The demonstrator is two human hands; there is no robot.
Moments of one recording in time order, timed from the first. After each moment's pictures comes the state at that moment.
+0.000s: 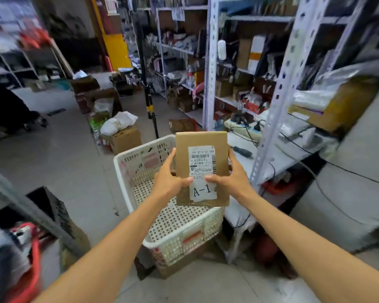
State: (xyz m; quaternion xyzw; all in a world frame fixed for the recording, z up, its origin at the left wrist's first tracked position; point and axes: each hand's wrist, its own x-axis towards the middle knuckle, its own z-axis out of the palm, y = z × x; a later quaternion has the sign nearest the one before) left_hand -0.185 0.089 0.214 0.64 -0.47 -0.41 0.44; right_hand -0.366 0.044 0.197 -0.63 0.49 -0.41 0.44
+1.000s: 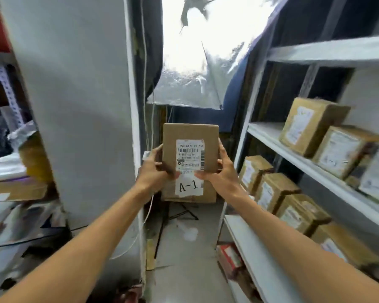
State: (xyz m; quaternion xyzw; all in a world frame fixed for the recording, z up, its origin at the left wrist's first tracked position) left_hand -0.811 0.050 0.342 0.18 -0.73 -0.61 0.25; right_hand -0.910 0.210 0.345 -0.33 0.76 -0.57 0.01
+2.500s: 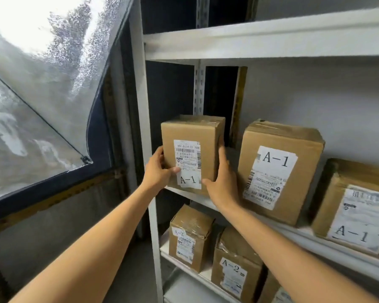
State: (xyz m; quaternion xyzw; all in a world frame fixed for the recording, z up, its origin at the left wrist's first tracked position) left_hand -1.447 0.074 0.380 -0.17 -0.78 -0.59 0.07; right_hand -1.361 0.218 0.373 0.08 0.85 -0.43 -0.28
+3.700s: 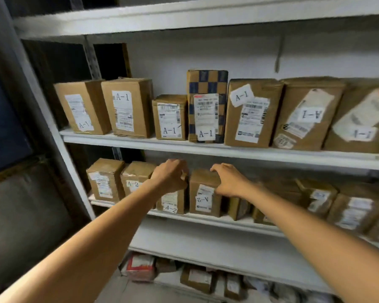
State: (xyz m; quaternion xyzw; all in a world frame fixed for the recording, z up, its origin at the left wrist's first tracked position) left_hand -1.053 0.274 0.333 -0.42 -0.90 -0.12 0.00; right_hand -0.938 0.427 0.318 0.17 0.96 -0.20 -0.04
